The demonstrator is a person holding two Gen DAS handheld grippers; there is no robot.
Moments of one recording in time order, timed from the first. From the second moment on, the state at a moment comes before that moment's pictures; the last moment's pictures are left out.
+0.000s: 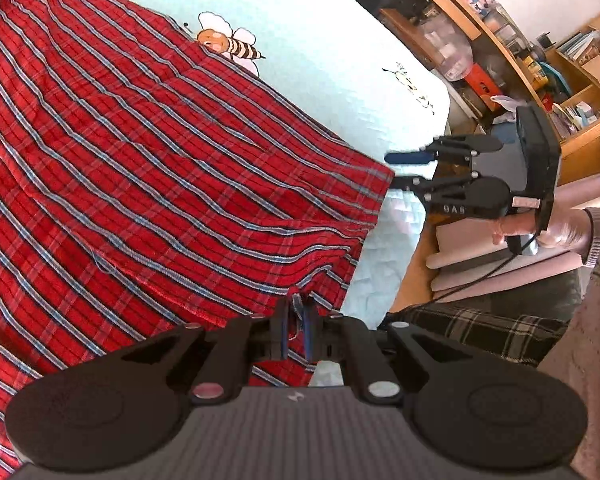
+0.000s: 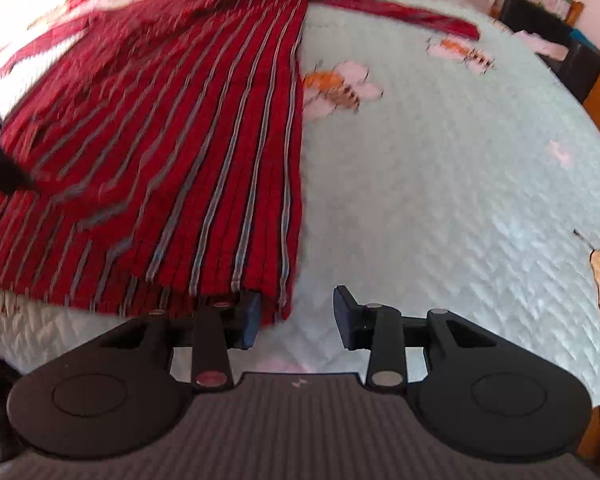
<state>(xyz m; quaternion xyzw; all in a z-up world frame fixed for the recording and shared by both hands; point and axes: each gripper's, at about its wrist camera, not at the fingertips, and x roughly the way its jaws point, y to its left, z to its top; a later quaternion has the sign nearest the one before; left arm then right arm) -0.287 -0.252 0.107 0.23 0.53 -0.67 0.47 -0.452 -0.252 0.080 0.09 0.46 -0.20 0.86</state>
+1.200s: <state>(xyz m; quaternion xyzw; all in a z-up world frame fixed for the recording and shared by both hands) -0.320 -0.241 0.044 0.27 0.49 -0.66 0.50 -0.455 -0.299 0.059 0.35 0.44 -0.17 0.81</state>
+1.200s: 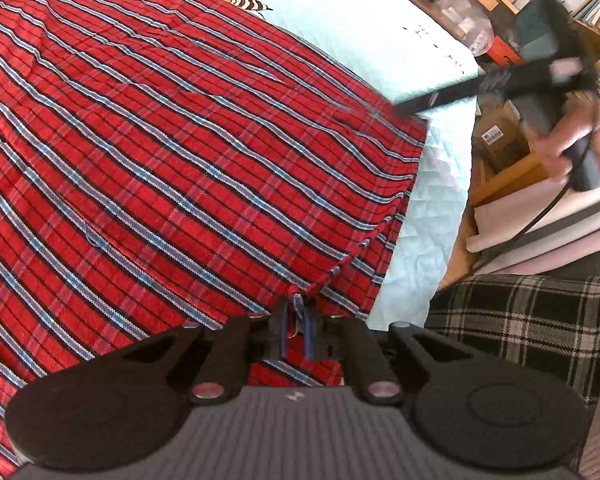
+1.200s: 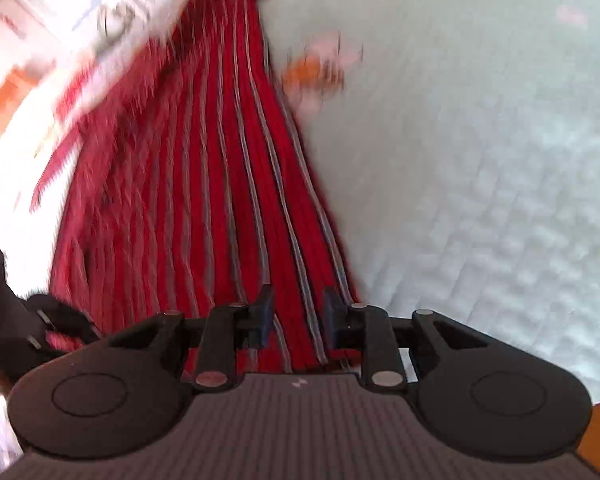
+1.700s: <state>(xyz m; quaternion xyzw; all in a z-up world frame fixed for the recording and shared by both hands) -0.305 -0.199 0.068 0.24 0.54 -0.62 0.51 -0.414 -0.275 0.075 0.33 0.43 -0.06 0.84</state>
